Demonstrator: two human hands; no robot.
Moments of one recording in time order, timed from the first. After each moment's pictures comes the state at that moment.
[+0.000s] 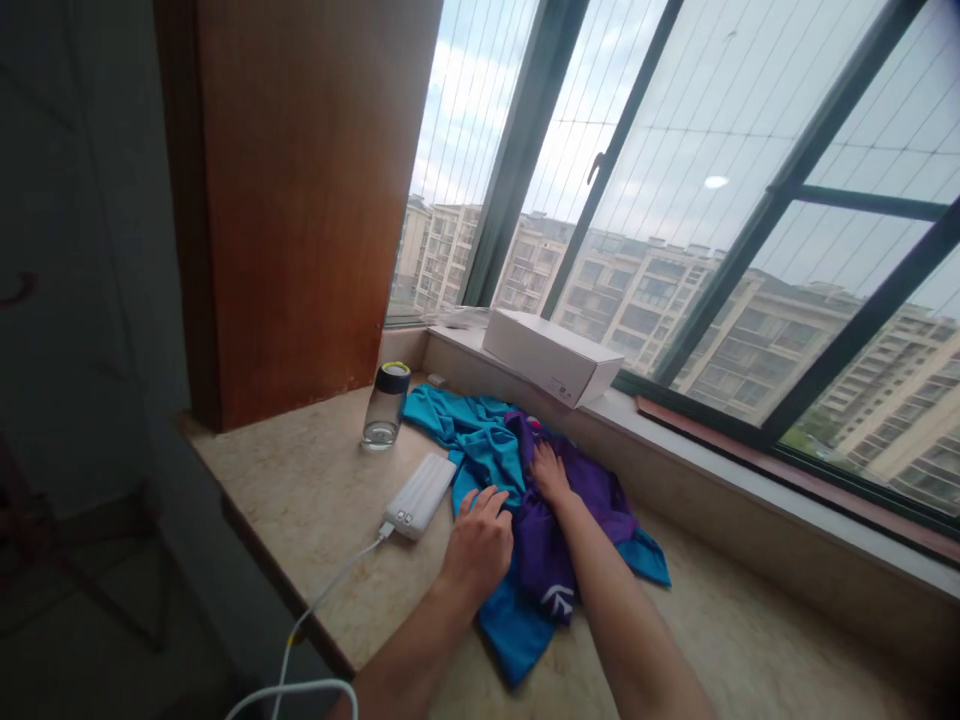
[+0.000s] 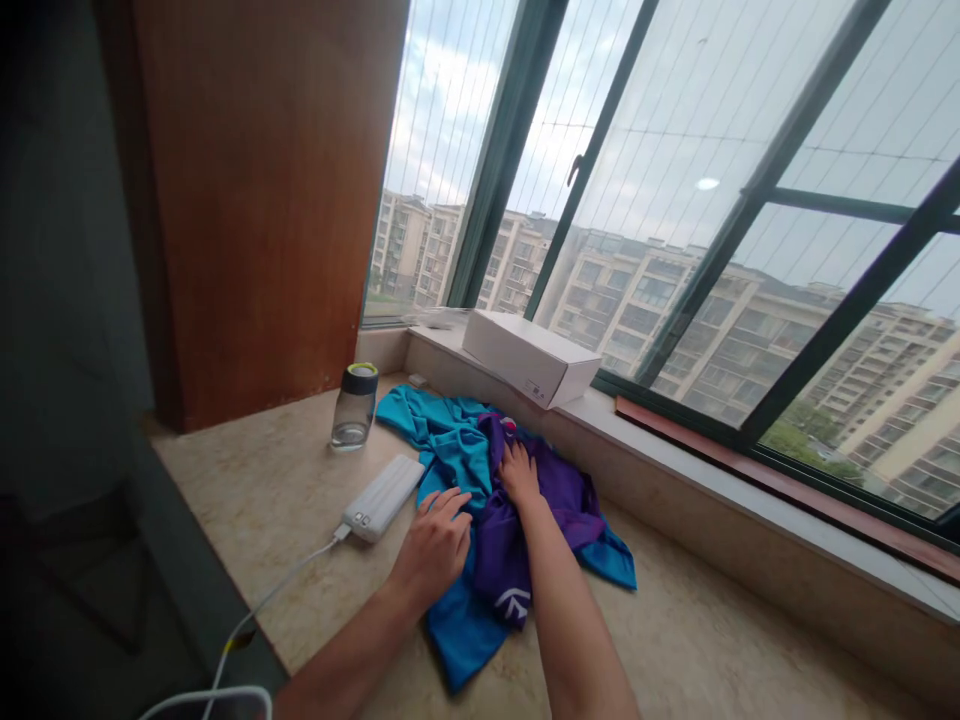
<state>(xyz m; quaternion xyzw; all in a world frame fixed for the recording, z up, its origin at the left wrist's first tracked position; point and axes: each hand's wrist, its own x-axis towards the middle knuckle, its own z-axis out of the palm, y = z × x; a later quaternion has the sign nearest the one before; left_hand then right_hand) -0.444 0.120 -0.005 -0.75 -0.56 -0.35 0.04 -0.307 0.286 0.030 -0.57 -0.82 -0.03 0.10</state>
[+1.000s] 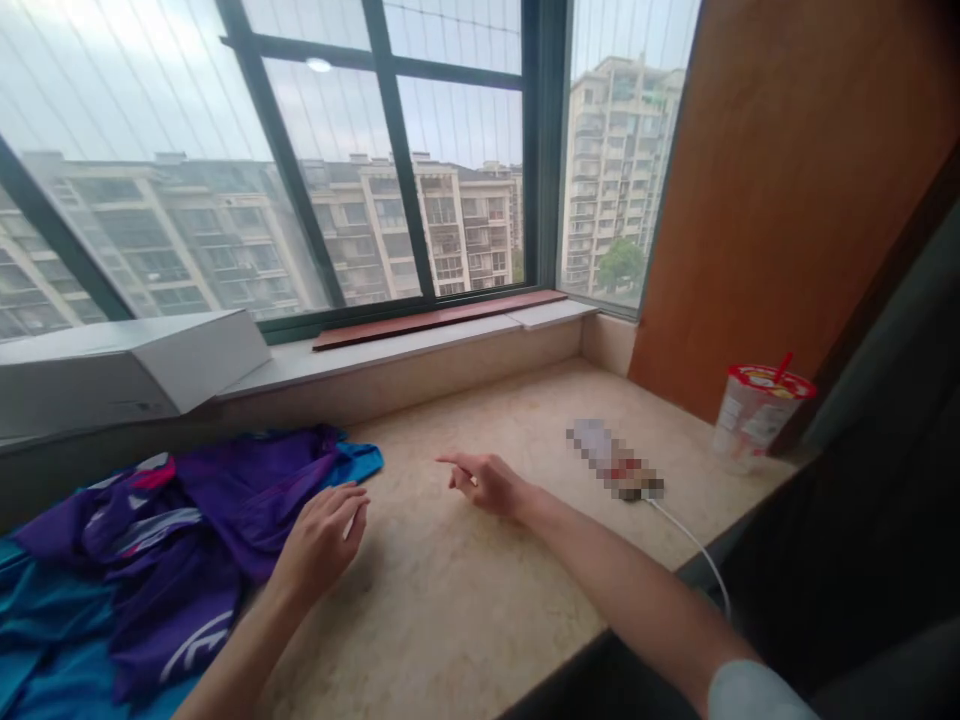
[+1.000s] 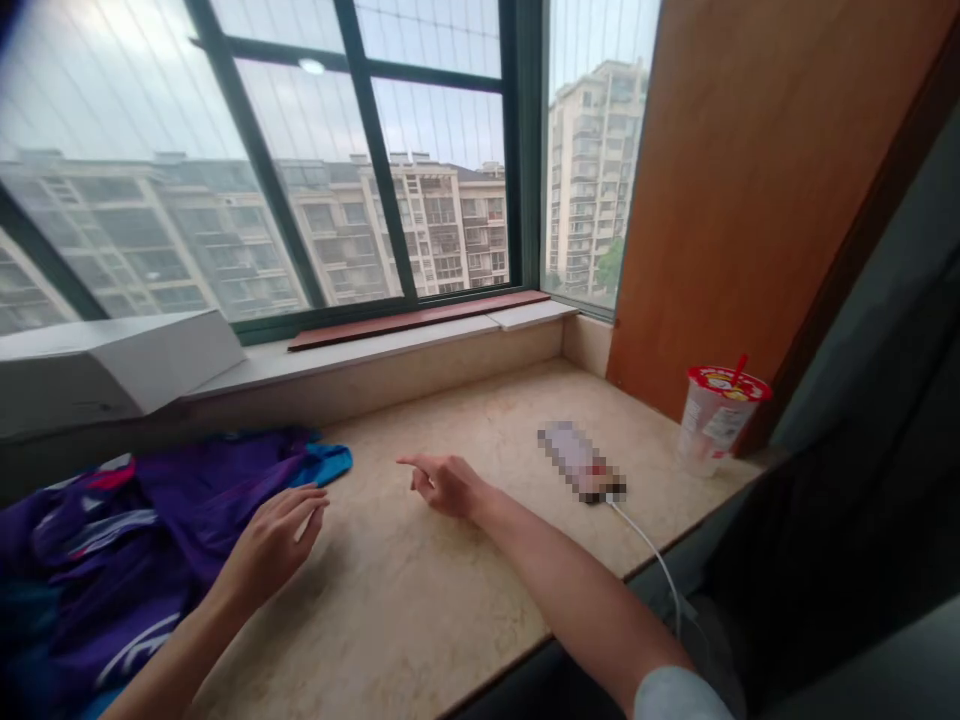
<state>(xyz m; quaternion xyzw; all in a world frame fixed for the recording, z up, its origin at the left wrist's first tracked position) -0.207 0.158 0.007 -0.92 -0.18 -0.32 0.11 0.076 0.037 -0.012 -0.56 -0.71 0.07 0.41</state>
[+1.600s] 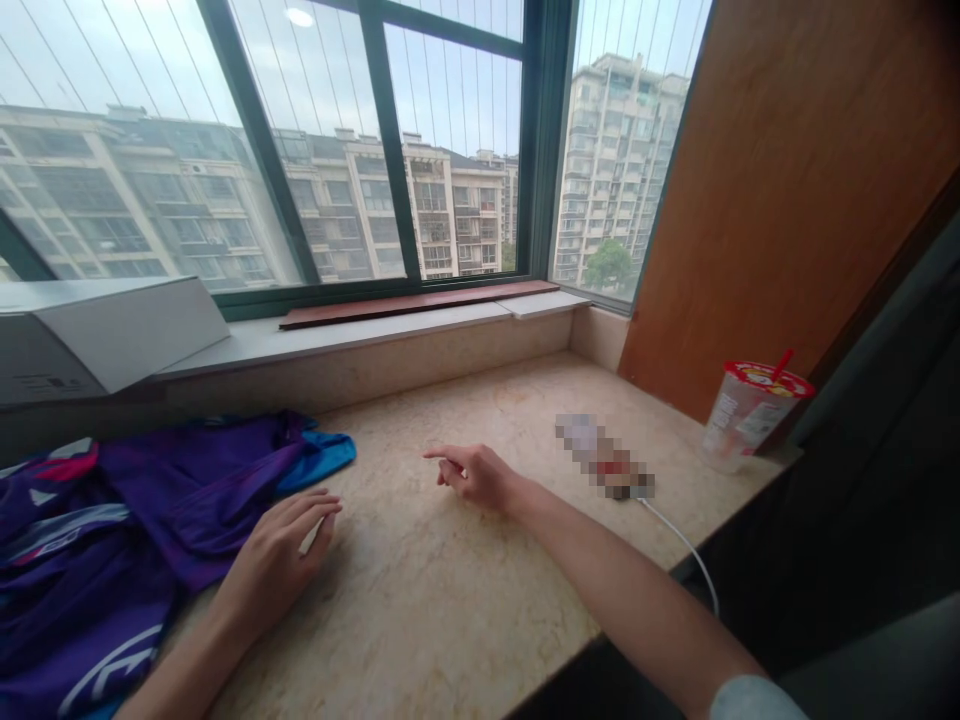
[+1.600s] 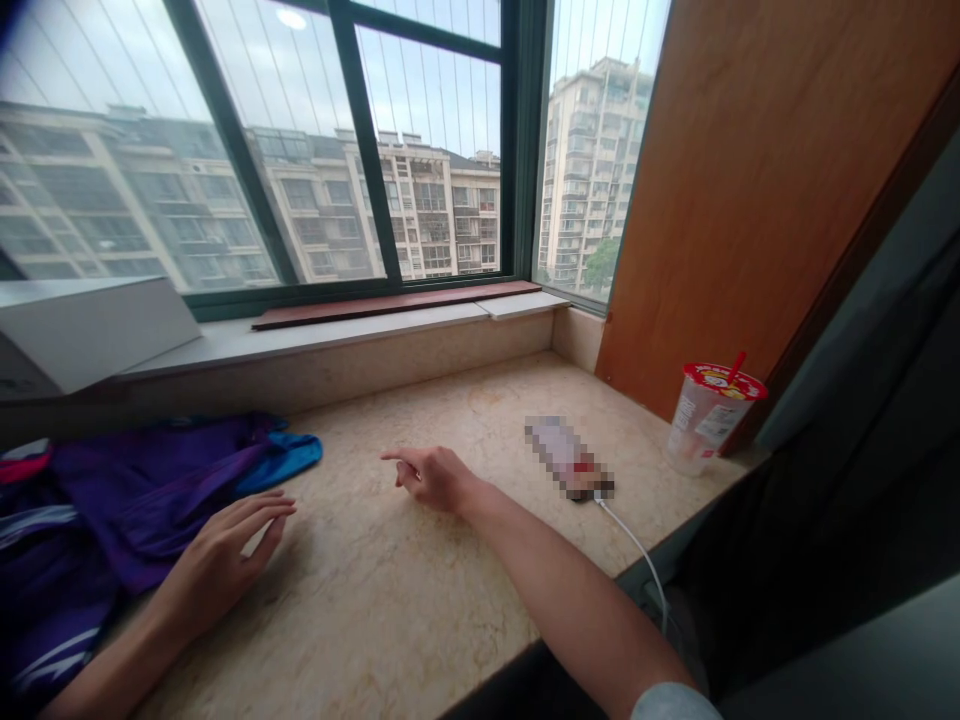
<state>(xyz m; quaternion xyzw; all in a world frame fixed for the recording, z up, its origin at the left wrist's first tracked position) -0.212 0.158 -0.010 -0.92 -0.20 -0.34 0.03 0.087 0.032 -0.014 -0.59 -0.69 0.14 0.40</state>
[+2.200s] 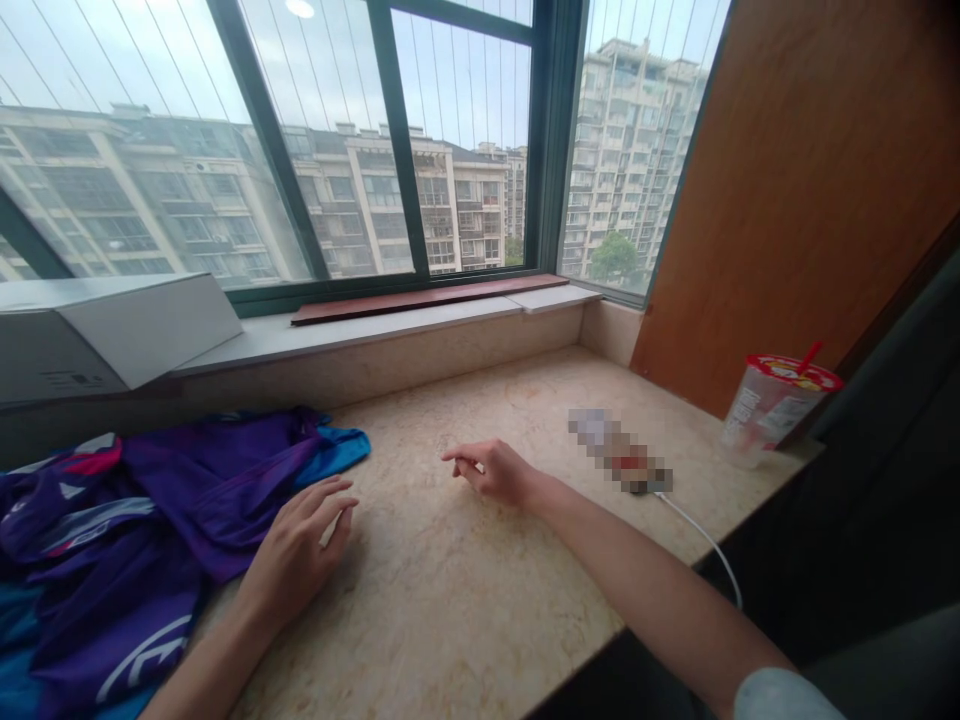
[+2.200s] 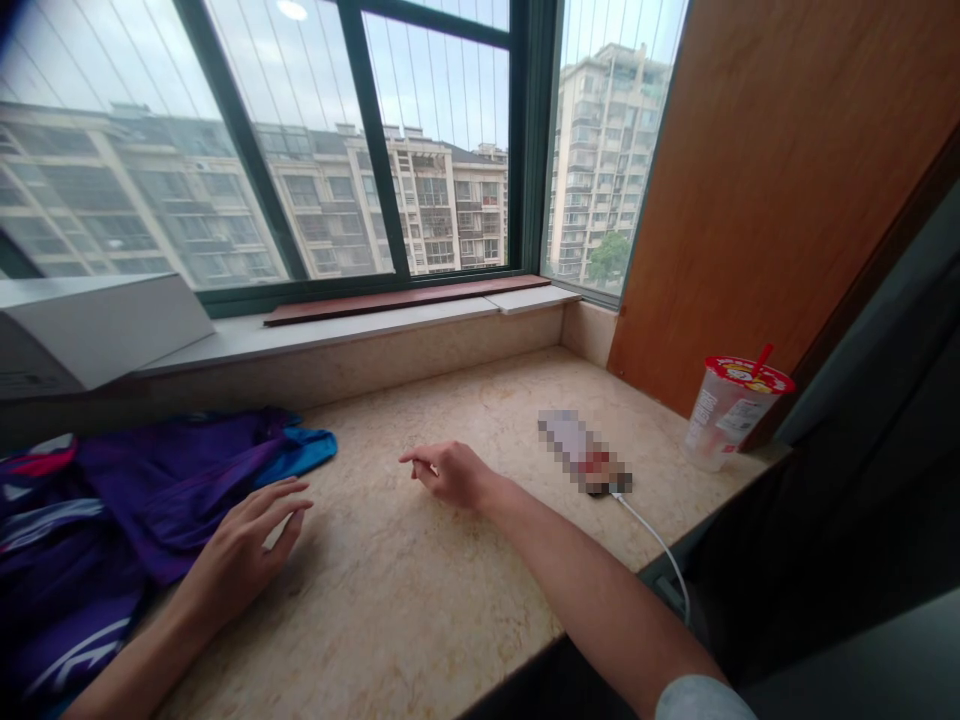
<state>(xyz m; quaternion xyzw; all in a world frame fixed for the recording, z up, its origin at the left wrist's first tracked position) -0.218 0.161 -0.016 -0.93 -0.20 -0.31 0.07 0.087 0.033 -0.019 -0.58 -0.69 0.13 0.42</state>
